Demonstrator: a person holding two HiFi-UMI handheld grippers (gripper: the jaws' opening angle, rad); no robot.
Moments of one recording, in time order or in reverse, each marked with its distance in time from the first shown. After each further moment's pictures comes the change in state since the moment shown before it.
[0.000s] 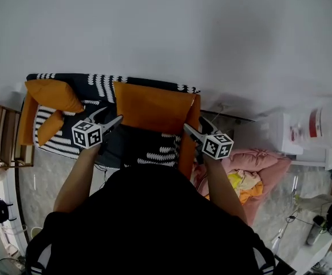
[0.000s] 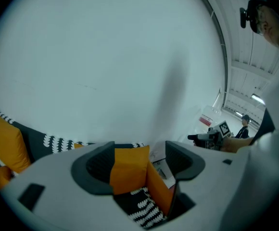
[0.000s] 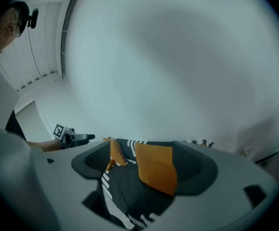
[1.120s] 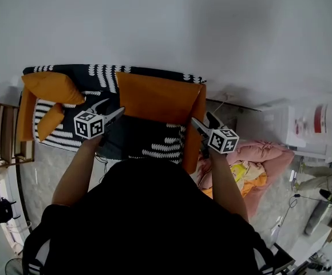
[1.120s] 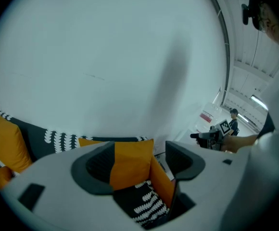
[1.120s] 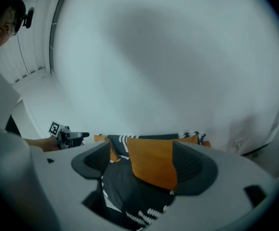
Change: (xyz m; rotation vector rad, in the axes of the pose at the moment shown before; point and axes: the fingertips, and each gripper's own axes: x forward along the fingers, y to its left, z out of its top) left arm 0.009 0.051 -0.015 -0.018 0.080 -0.027; right arm 0.020 -0.015 -0.025 0.044 0.052 -0.117
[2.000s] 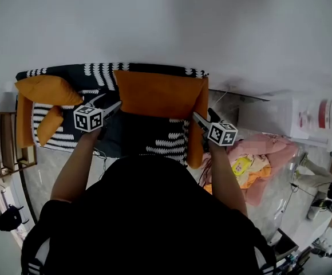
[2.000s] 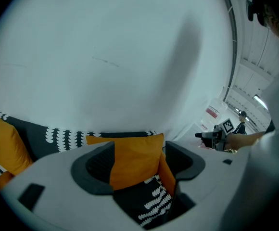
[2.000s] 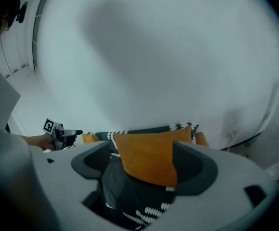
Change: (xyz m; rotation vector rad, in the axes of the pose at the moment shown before) left arm 0.037 0.075 -0.006 -0.017 0.098 0.004; right arm 0.051 -0.033 -0.023 0.075 0.062 -0.120
